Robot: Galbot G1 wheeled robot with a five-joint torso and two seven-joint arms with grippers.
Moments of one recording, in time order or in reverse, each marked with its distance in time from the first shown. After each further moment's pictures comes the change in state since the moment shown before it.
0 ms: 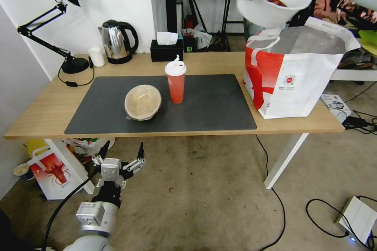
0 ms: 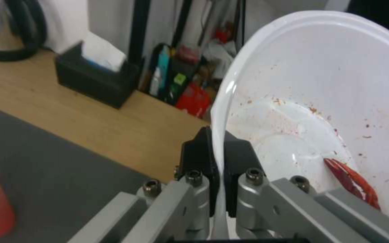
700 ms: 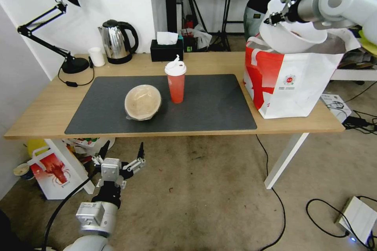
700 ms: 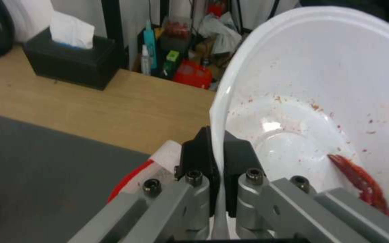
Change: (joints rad) left arm 0.000 0.000 0.000 0.000 0.000 0.000 0.000; right arm -0.336 -0.120 0.294 -0.029 -0.088 0.000 -0.028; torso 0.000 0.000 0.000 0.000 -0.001
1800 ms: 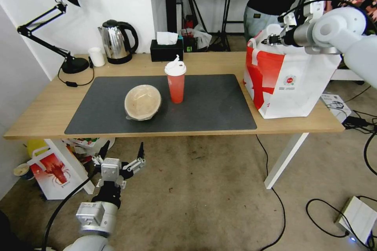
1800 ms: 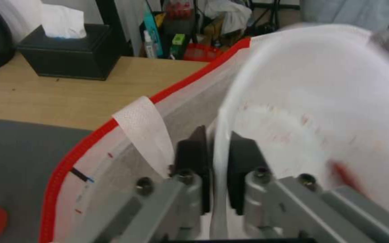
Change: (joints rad) left arm 0.000 0.000 0.000 0.000 0.000 0.000 0.000; right arm -0.300 0.014 0.284 -0.063 -0.040 0.002 -0.022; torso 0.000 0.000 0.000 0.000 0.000
